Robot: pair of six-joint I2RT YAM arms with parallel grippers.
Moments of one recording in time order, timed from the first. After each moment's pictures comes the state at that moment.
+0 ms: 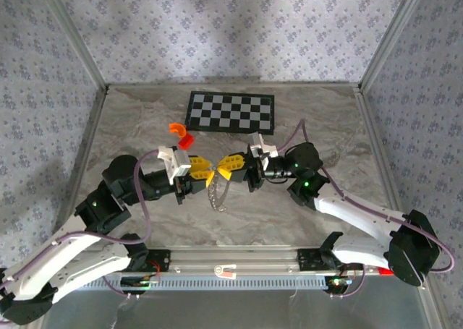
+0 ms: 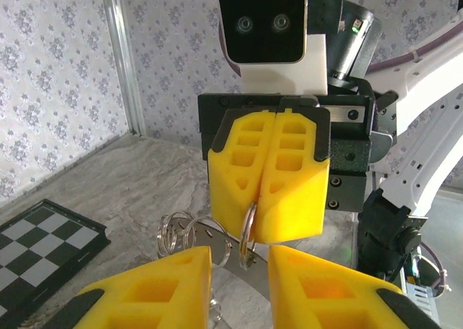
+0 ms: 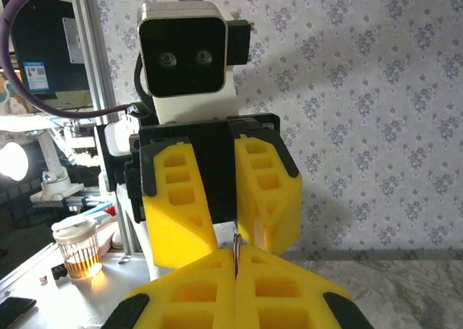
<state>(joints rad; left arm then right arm) -0.88 0.68 0.89 -0.27 0.34 0.00 0.80 1.14 0.73 0.78 -0.85 0.33</state>
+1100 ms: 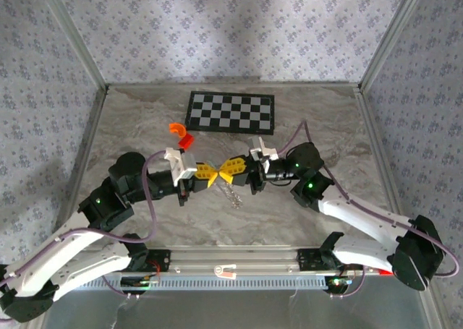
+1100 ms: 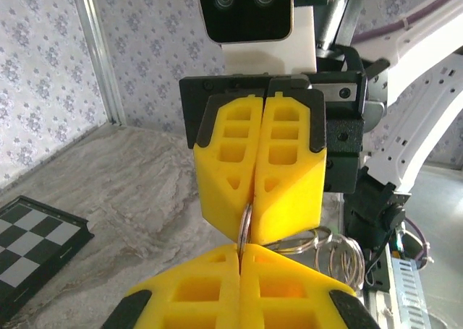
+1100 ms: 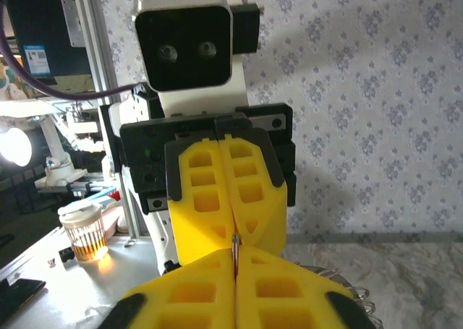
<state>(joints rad) -0.88 0.72 0.91 -0.32 0.40 0.05 0.80 1.09 0.73 0.63 -0.86 0.26</state>
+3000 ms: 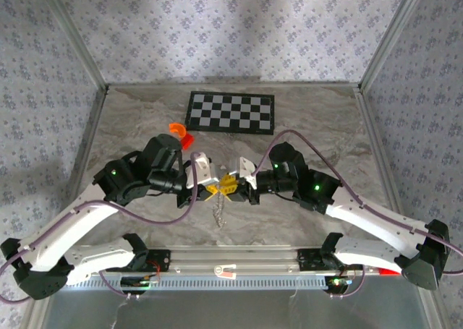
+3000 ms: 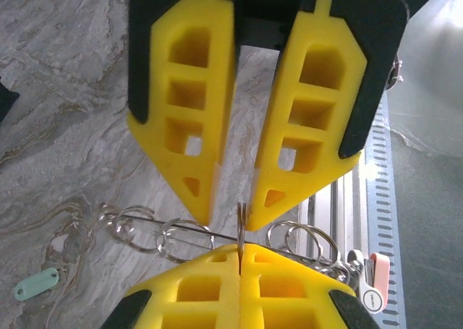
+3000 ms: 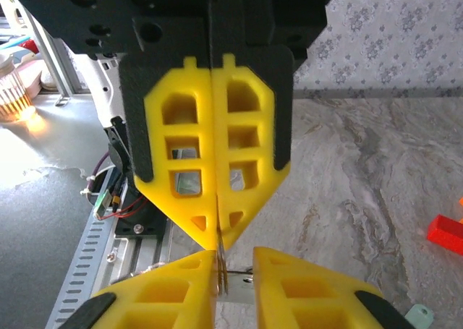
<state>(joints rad) -0.87 1.00 1.20 -0.95 0.45 0.36 0.94 1.04 0.90 -0.19 -0.56 -0.23</state>
